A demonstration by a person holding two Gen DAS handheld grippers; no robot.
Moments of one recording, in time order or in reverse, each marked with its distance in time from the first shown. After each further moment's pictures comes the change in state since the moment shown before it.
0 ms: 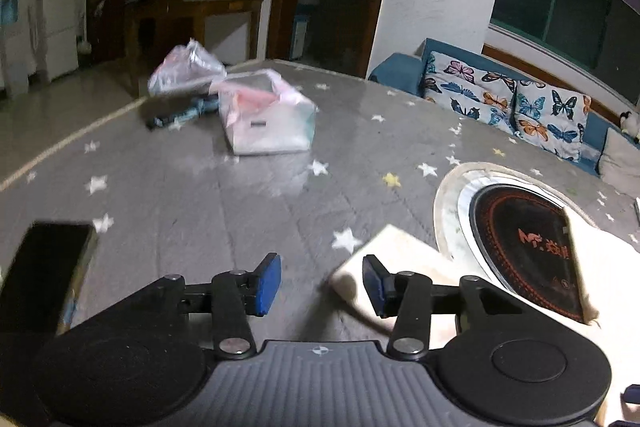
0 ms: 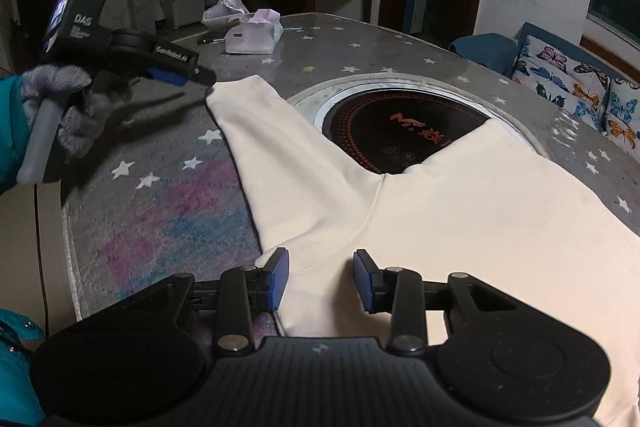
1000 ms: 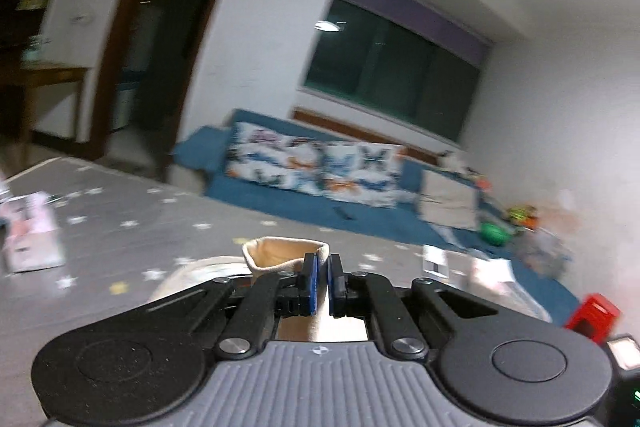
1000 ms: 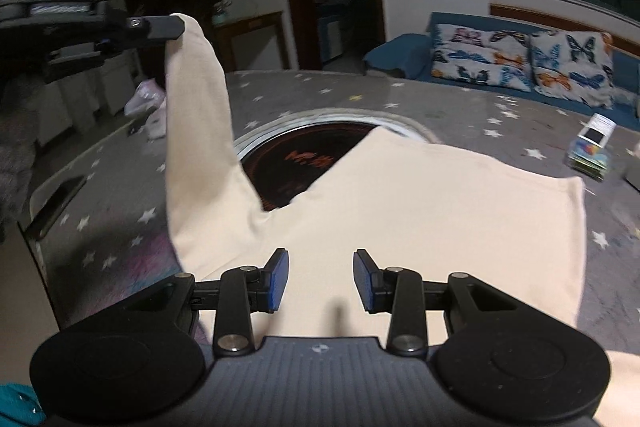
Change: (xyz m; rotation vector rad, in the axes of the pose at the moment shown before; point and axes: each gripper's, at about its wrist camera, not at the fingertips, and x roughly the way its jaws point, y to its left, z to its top) left arm -0.113 -0.146 0.031 0.158 -0.213 -0.590; right arm -0.062 -0.071 -0.019 0.324 -0.144 -0.106
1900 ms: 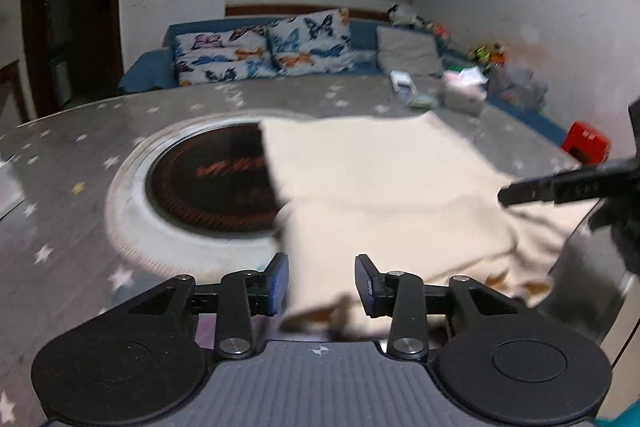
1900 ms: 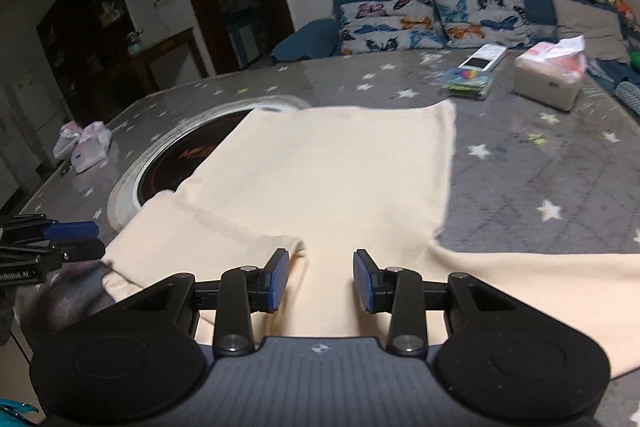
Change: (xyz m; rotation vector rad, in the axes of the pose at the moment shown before) left arm 0.005 0.009 -0.108 0.283 0.375 -0.011; right arm -0.029 -0.074 -0.041 0.220 0.023 -0.139
